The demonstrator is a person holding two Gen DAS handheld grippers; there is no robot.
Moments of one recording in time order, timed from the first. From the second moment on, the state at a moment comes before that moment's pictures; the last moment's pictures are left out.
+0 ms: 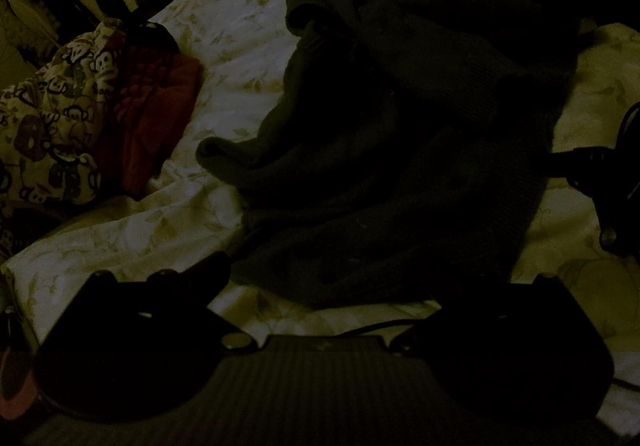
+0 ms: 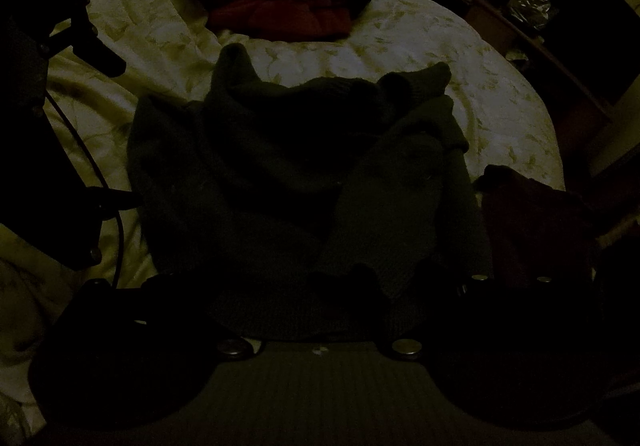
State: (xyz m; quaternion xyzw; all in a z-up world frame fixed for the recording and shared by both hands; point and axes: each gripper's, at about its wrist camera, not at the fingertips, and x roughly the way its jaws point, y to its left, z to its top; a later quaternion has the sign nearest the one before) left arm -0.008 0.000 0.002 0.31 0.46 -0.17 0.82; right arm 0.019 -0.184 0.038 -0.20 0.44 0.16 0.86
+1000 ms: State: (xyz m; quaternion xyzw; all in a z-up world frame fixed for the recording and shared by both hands) left arm 0.002 0.006 -0.004 0.30 0.46 -0.17 0.82; right arm 0.021 -0.184 0.036 -0.20 0.44 0.16 0.86
